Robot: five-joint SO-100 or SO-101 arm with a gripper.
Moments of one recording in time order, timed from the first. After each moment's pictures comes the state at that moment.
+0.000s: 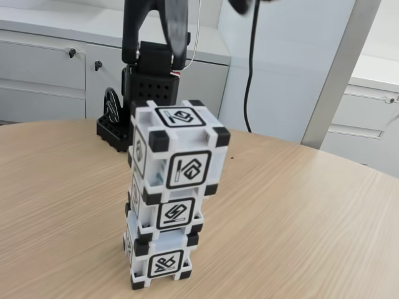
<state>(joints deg) 18.4 116.9 76.6 98.4 -17.0</state>
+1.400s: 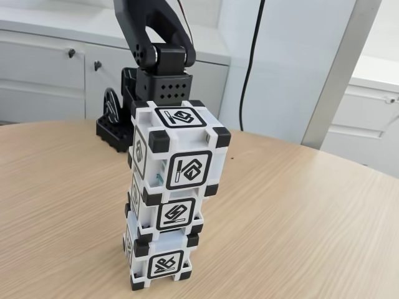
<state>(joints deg) -5.2 141.9 84.8 91.8 3.4</state>
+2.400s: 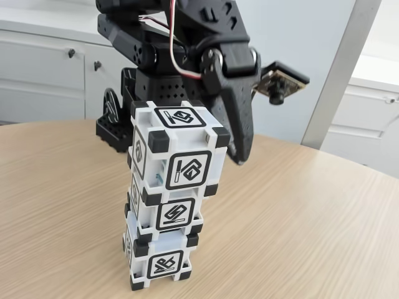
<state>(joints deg) -4.5 170.1 153.2 58.2 4.6</state>
